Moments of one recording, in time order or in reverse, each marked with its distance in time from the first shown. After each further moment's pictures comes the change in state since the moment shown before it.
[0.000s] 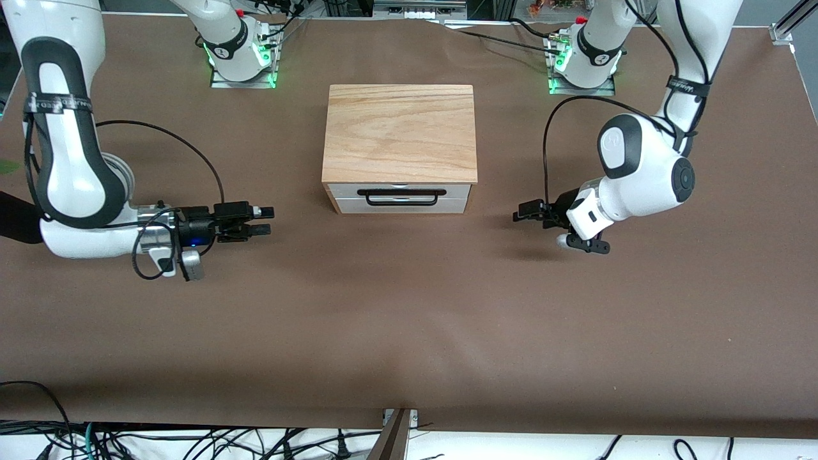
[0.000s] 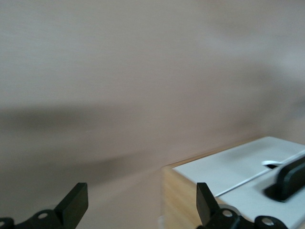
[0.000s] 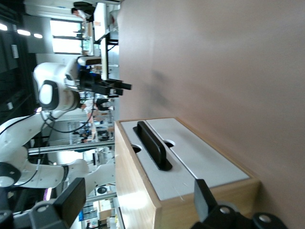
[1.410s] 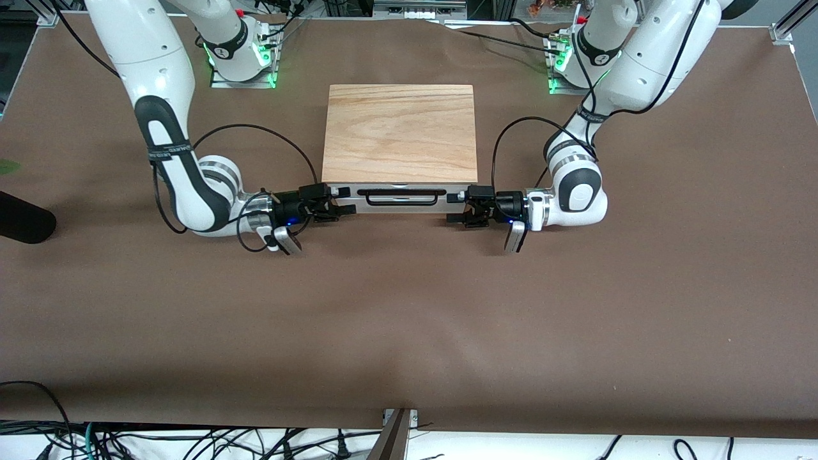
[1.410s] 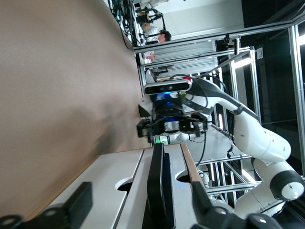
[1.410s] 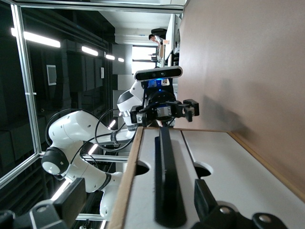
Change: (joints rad) left arm 0.000 0.318 -0.094 0.041 -0.968 -0.414 0.955; right arm 0.219 0.142 0.005 -0.235 0.514 0.002 -0.417
